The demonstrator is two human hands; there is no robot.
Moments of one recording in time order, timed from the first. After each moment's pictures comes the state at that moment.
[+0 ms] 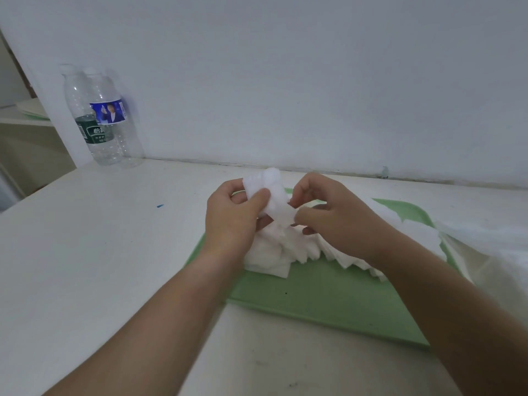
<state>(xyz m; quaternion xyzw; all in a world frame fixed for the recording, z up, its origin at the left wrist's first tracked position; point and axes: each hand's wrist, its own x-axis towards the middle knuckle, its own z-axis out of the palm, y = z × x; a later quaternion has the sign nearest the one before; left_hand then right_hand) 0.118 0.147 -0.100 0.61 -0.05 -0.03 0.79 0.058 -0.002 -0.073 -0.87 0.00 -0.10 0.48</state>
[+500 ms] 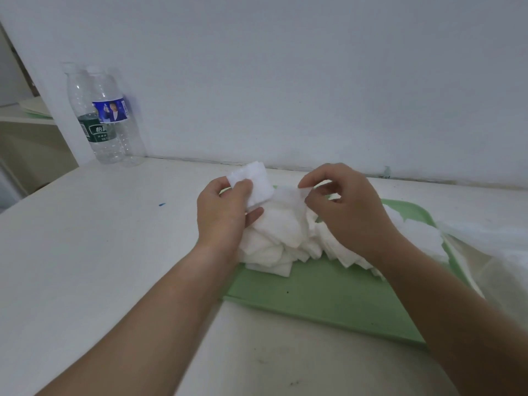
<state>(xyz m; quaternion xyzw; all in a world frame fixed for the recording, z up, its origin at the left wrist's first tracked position) 0.130 0.153 -0.100 0.59 0.02 0.00 0.80 0.065 -0.007 -0.083 -0.85 0.00 -0.26 0.46</state>
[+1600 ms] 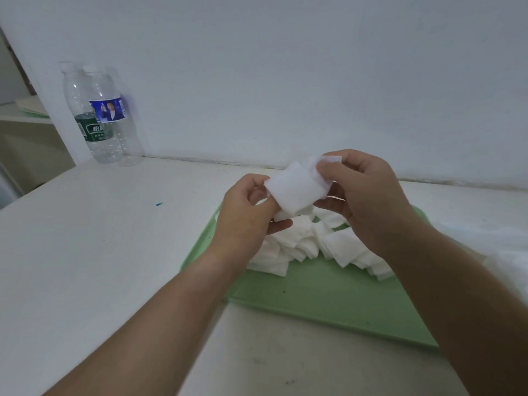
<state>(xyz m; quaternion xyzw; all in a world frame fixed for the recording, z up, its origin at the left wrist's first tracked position) 0.108 0.144 -0.096 0.63 -0.16 -0.07 0.75 0.058 -0.009 -0.054 -0.66 0.07 -0.20 0.72</state>
